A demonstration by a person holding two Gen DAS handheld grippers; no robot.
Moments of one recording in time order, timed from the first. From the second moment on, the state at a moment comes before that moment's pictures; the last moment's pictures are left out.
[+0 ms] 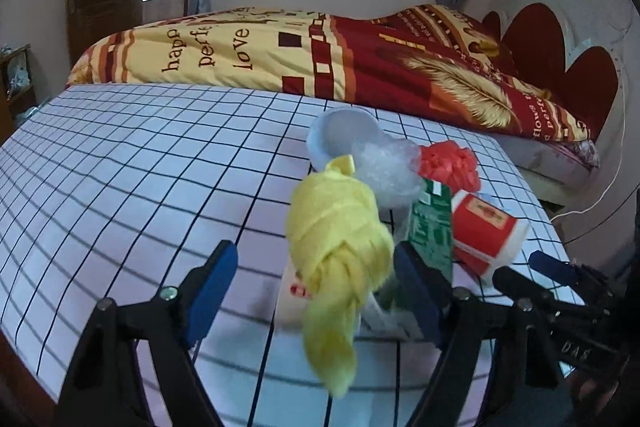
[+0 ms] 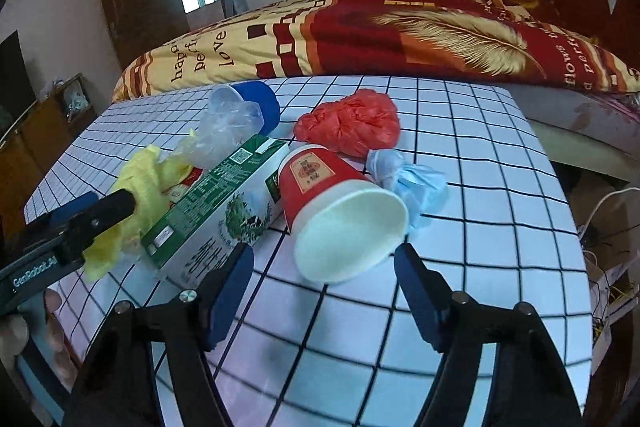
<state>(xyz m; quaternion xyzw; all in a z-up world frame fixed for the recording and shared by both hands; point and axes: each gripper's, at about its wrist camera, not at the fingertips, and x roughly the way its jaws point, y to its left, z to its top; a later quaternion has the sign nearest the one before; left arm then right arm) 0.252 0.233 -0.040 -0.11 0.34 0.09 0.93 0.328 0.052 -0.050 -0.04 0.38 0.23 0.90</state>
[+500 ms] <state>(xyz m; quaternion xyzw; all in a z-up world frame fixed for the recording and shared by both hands) 0.248 0.231 -0.028 -0.11 0.32 0.05 0.94 0.326 0.061 -0.053 -0.03 0.38 0.26 0.89</state>
